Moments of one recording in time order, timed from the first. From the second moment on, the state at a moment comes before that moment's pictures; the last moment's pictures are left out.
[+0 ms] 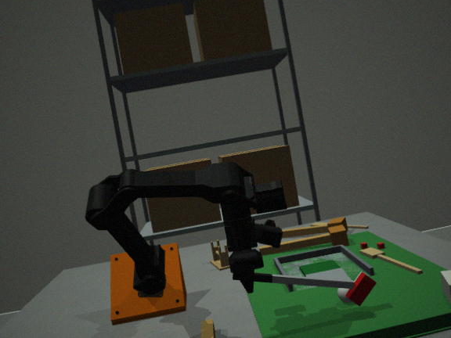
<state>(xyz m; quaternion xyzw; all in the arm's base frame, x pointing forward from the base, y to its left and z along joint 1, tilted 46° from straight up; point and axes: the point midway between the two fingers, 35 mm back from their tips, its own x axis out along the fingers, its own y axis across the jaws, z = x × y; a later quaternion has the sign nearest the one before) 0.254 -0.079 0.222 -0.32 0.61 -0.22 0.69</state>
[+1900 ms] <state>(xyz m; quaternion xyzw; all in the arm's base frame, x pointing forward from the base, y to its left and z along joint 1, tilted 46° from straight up) 0.243 -0.008 0.141 -0.33 0.61 -0.22 0.69</state>
